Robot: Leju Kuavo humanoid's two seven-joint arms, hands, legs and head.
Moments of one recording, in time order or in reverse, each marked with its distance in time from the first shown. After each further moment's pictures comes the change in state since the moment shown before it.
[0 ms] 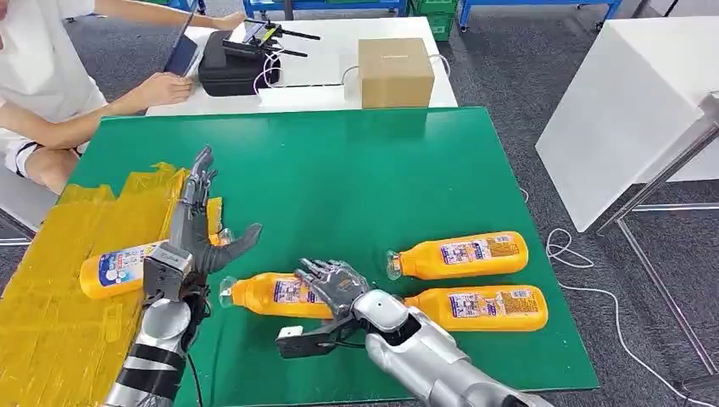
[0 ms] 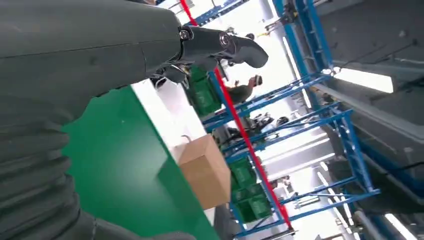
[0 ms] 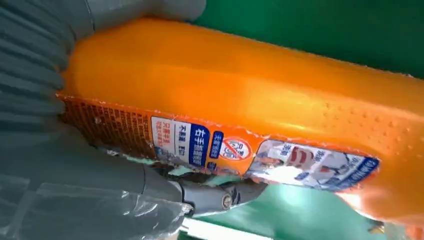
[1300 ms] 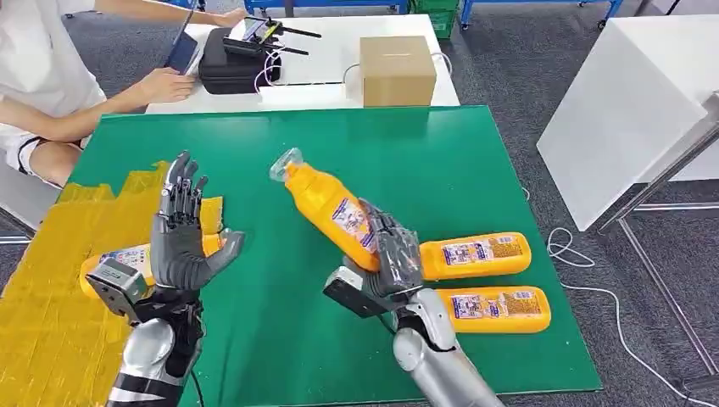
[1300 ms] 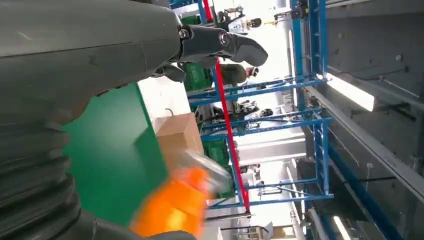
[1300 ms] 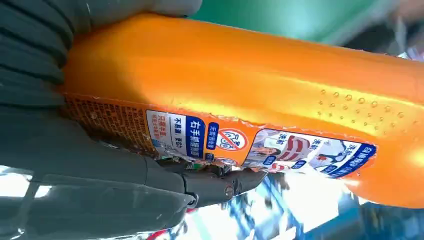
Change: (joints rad) left arm 0.120 -0.014 -0.016 -0.206 0.209 -0.096 0.078; right arm 0.232 -0.046 -0.384 -0.358 -0.179 -0.547 -0.149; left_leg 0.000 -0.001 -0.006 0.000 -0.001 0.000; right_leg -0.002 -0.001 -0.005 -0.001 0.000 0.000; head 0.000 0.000
